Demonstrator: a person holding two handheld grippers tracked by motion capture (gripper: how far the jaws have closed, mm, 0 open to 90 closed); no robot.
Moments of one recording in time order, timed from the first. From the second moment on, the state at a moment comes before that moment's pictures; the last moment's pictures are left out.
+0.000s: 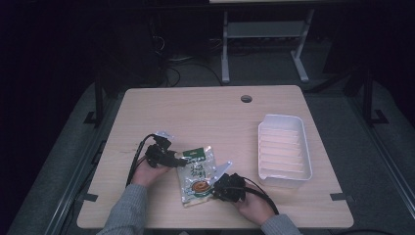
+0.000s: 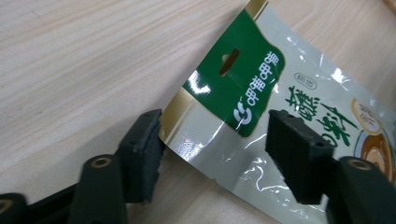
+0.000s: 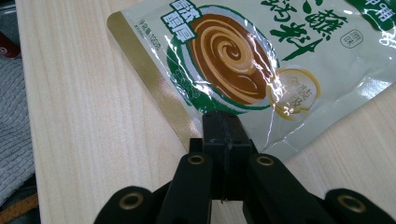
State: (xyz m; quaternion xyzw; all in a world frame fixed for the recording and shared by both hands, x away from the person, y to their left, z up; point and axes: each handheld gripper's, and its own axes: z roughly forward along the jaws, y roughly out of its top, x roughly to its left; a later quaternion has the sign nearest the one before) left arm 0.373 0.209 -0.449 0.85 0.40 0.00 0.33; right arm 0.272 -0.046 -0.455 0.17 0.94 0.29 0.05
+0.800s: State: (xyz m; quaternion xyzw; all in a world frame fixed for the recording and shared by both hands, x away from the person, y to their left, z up) left arm 0.369 0.192 -0.450 0.88 0.34 -0.07 0.32; right arm 0.272 -0.047 -0.456 0.18 0.94 0.29 0.05
